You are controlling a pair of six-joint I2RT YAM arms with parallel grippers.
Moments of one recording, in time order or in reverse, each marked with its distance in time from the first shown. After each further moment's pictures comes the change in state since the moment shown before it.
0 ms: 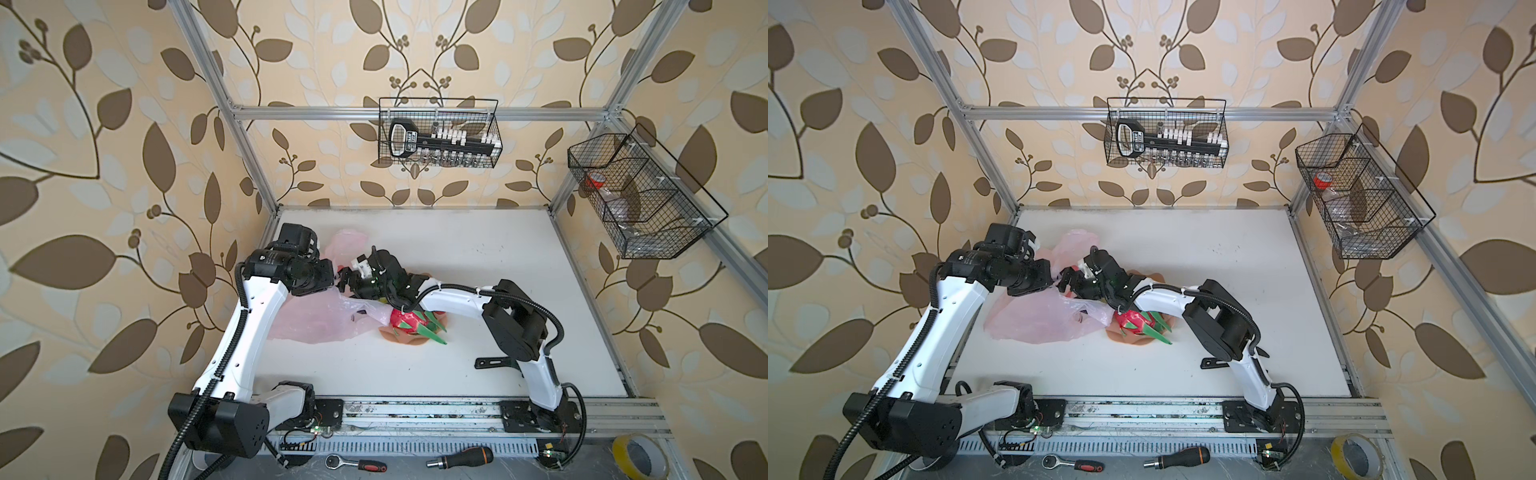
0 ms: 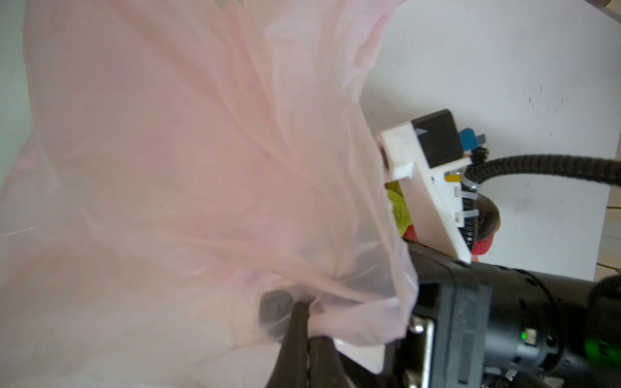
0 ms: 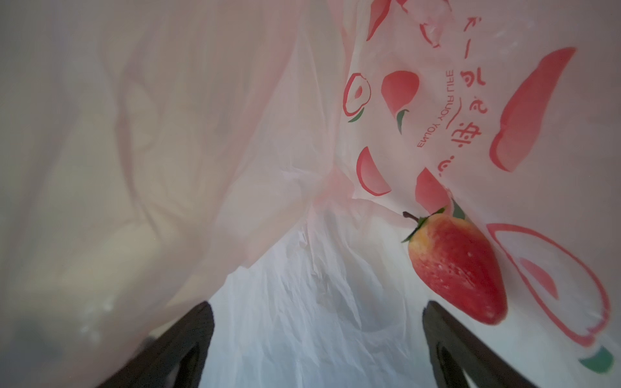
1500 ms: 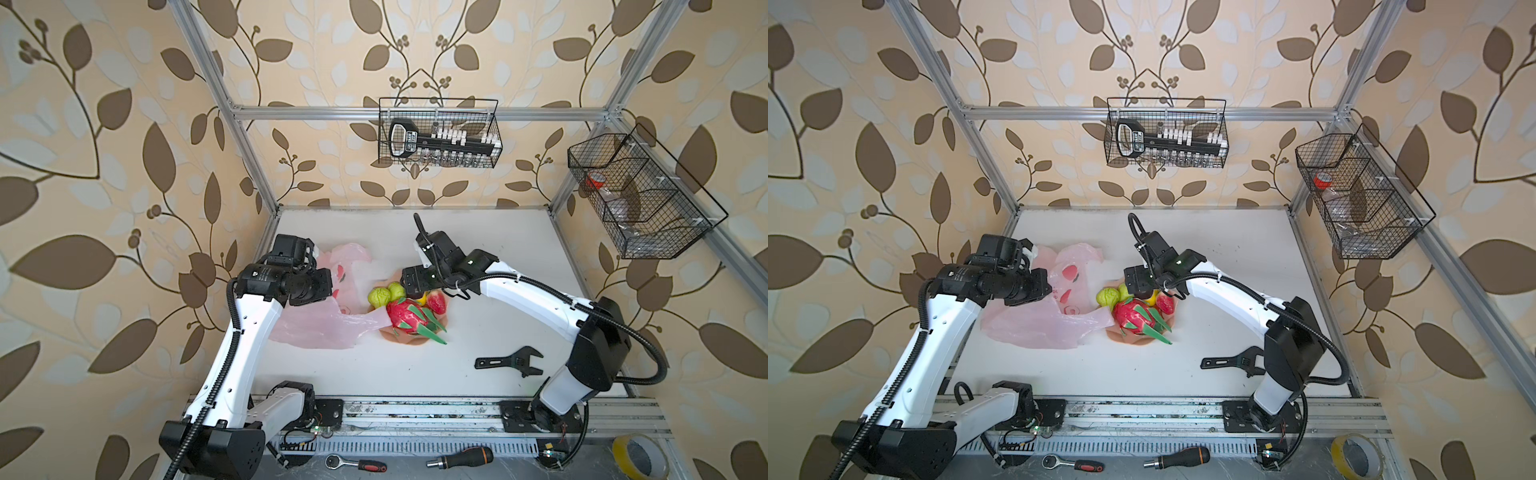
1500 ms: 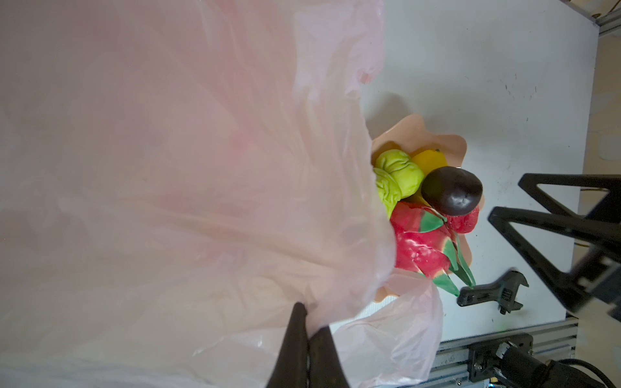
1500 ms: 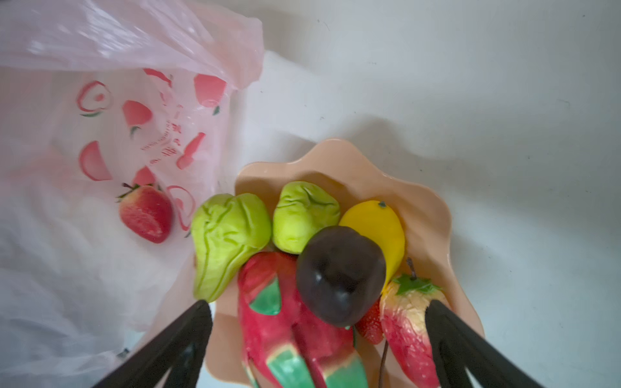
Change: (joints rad) left arm 0.000 -0.108 -0.066 -0.006 0.048 0.011; right arm -0.180 -0.412 -0.105 -0.877 0.544 -0.937
